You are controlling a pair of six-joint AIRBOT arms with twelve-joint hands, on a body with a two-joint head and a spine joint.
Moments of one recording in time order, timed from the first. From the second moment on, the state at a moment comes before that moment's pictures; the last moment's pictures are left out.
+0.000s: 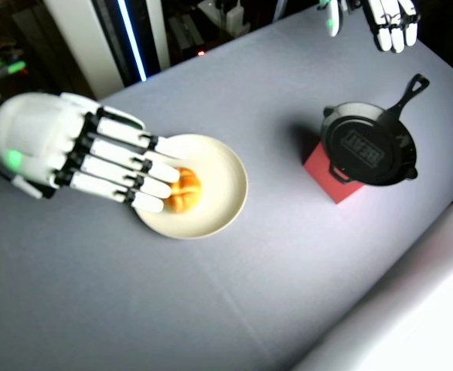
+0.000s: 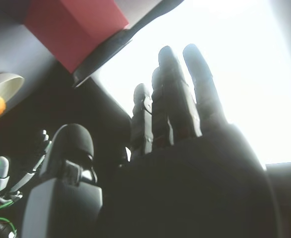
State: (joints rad) left arm 1.15 -0.81 0.84 -0.47 -1.41 1.06; right arm -1.19 -0.89 1.04 0.20 1.42 -0.74
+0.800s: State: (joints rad) left arm 0.80 -0.90 1.09 -0.51 -1.13 1.16; right arm -1.19 -0.89 1.04 0.19 1.41 -0.74
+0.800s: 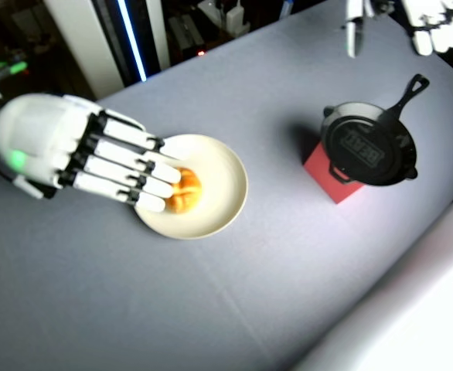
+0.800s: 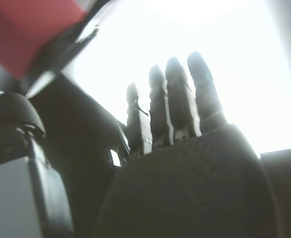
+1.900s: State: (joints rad) left arm 0.56 -1.12 1.39 -0.63 -0.62 1.32; right arm -1.19 -0.91 1.06 0.17 1.38 -0.73
